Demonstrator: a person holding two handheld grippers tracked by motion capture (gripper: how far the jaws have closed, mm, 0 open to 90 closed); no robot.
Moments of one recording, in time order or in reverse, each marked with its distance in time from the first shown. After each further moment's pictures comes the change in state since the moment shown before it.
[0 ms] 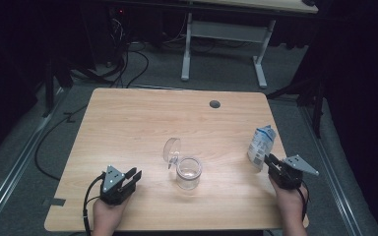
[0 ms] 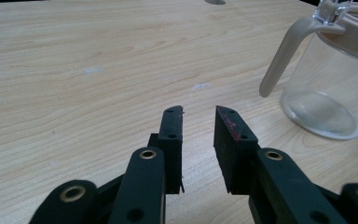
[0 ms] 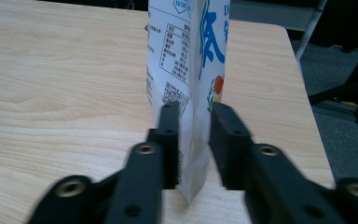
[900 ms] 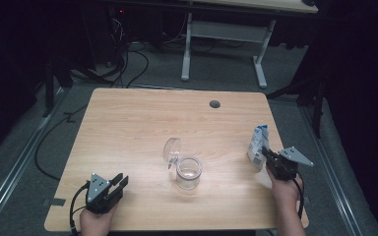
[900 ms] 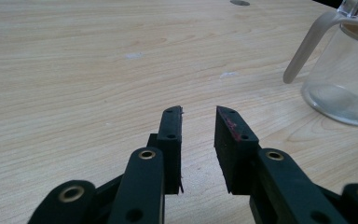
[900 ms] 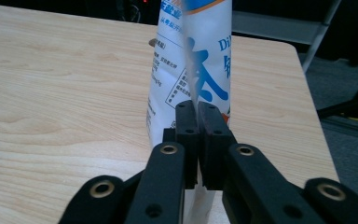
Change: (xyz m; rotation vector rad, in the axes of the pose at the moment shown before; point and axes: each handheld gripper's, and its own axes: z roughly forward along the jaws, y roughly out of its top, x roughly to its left) left arm 0.013 -0.015 -0.032 -0.011 0.075 -0.037; right arm -0.002 0.013 0.023 -0.034 0.025 -0.021
